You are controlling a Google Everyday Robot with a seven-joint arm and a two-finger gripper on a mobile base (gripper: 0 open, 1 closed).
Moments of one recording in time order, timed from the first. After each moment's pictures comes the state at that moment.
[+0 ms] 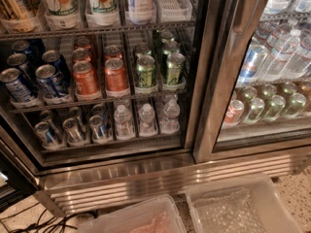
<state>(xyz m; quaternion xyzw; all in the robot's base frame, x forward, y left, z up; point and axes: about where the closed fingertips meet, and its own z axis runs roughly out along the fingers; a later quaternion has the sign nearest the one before) 0.372 -0.301 1.050 -0.51 0.83 0.04 0.24</state>
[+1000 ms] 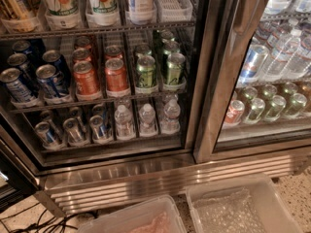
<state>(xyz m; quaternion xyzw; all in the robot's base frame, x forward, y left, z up) 0.382 -0.296 1.071 -0.50 0.81 0.05 0.29</state>
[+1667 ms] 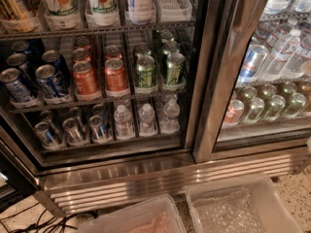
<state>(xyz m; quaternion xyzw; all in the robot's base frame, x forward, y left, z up) 0.382 -0.253 0.996 -0.53 0.81 0.11 0.24</state>
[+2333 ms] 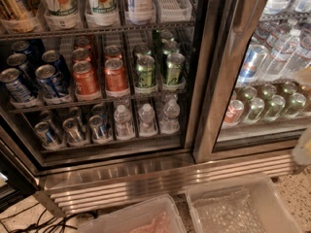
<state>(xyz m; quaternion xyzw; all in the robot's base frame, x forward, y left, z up) 0.380 -0.241 0.981 -0.52 0.81 0.10 0.24</state>
